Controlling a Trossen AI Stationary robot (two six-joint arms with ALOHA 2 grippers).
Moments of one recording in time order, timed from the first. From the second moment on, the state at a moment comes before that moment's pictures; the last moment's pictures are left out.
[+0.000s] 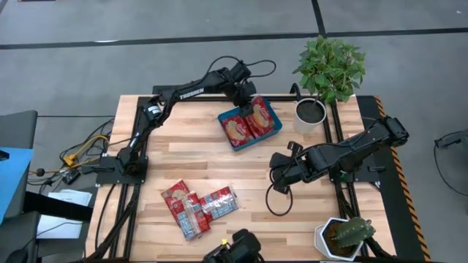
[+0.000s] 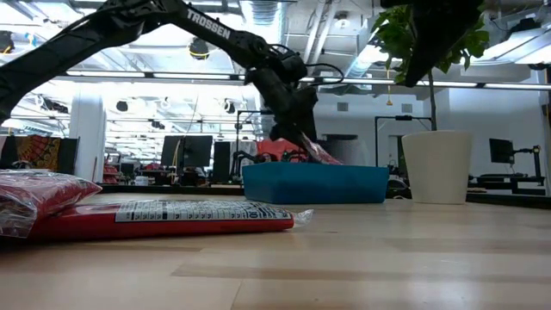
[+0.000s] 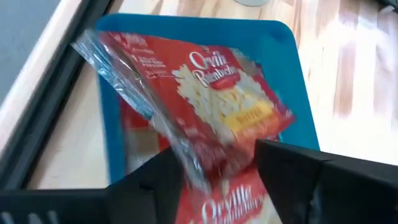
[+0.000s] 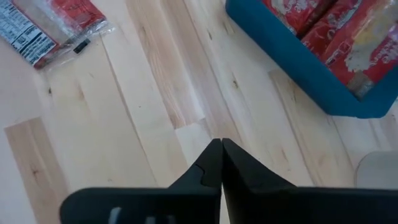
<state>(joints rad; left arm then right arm) 0.58 2.29 2.13 -0.76 0.38 0.07 0.36 1.45 1.21 -1.02 0.45 0.65</state>
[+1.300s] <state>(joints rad) 0.15 1.04 0.67 -0.34 0.48 -0.57 0.32 1.80 1.22 -0.20 0.01 0.38</state>
